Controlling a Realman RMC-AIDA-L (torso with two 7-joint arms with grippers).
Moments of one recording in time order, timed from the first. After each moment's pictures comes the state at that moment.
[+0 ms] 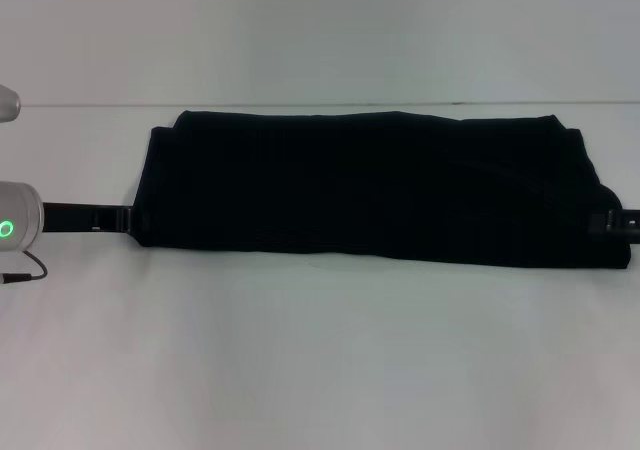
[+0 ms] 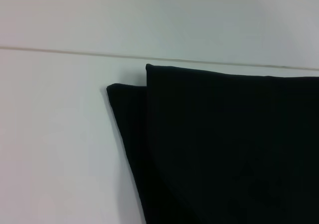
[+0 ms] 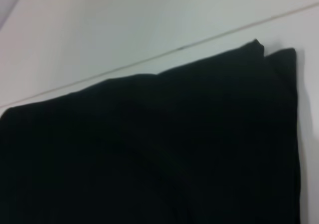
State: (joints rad) left arm -0.69 -2.06 0.52 0.67 2.52 1.08 -2.12; right arm 0.64 1.87 -0.49 -0.51 -2.38 -1.24 2.18
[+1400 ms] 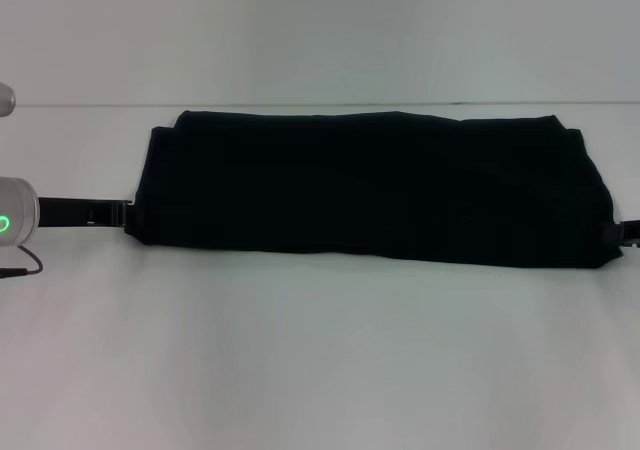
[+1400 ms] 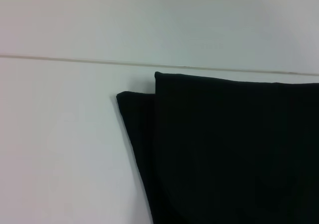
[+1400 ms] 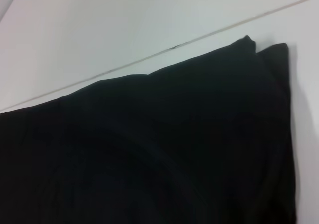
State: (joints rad) left arm -0.69 -2.05 0.52 0.67 2.52 1.06 -2.12; right arm 0.61 1.90 -0.52 -0.51 -2.33 -1.18 2.16
